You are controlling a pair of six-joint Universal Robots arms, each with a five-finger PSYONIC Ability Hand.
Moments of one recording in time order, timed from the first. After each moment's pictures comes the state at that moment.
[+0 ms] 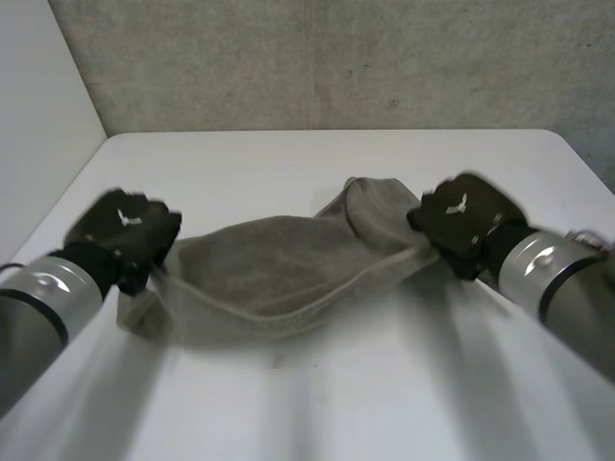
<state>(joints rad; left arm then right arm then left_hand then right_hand) 4.40 -1.56 -1.78 3.07 -1.45 3.69 1.98 -1.43 1.57 0.18 1.36 2.40 1.19 1.22 1.22 1.22 1.03 1.33 1.33 1.33 1.34 1.18</state>
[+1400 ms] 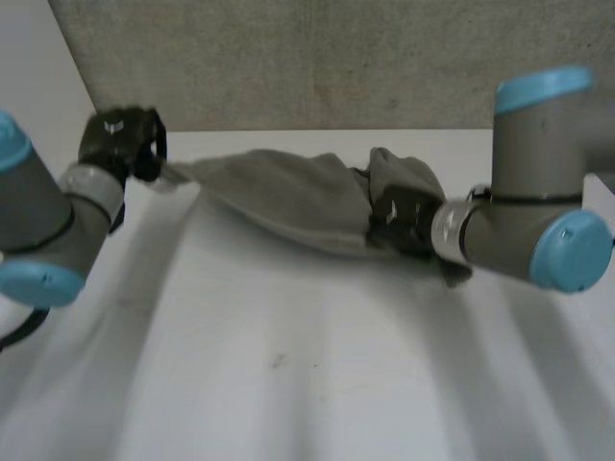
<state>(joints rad) 4.48 -2.01 -1.40 3.44 -1.49 3.24 2.02 -0.83 0.87 0.57 1.27 1.88 1.19 1.22 1.22 1.22 1.03 1.33 1.34 1.34 1.34 1.18</state>
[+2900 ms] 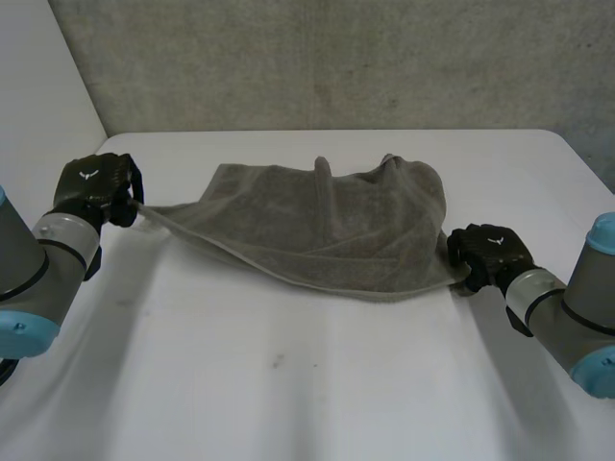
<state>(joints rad) 4.57 -1.94 -1.65 3.53 -1.47 3.23 1.72 -0.97 1.64 -0.34 1.28 2.93 1.20 1.22 1.22 1.22 1.03 0.81 0.81 0.81 0.81 0.64</state>
